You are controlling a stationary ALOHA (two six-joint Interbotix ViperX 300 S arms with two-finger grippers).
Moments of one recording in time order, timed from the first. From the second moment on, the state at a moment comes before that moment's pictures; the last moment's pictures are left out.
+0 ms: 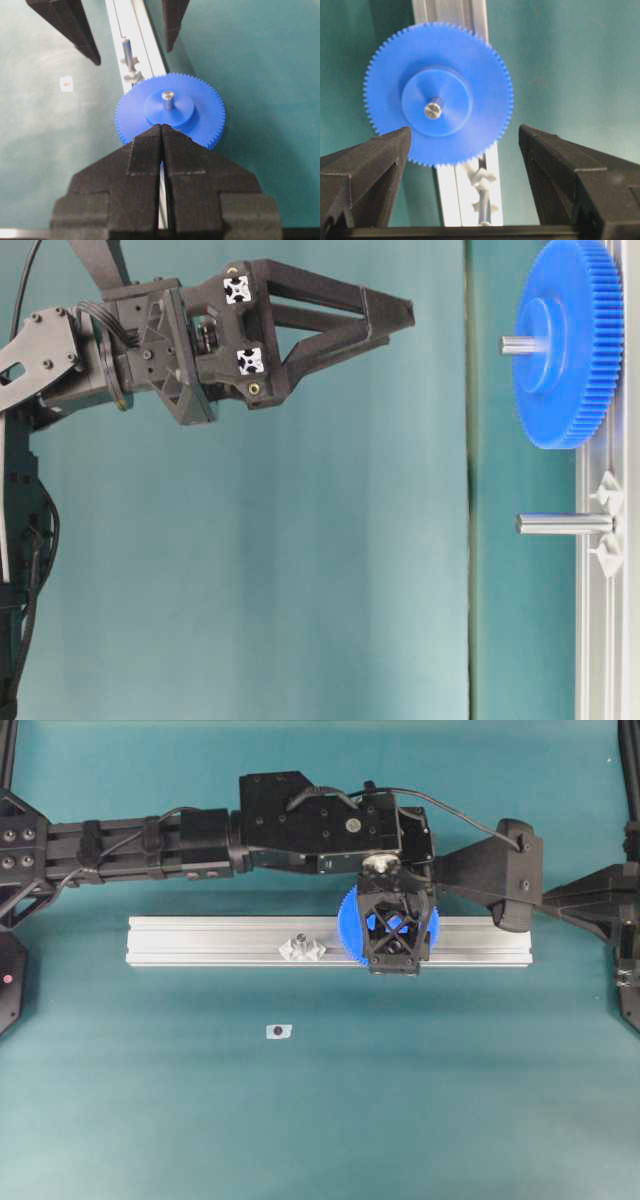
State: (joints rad) left arm 0.07 0.53 -0.60 0.02 1.30 0.16; right arm -0.17 -1.11 1.27 0.03 0.17 0.08
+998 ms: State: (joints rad) left arm 0.11 0.50 -0.60 0.02 1.30 0.16; right arm -0.17 -1.12 1.27 0.03 0.17 0.08
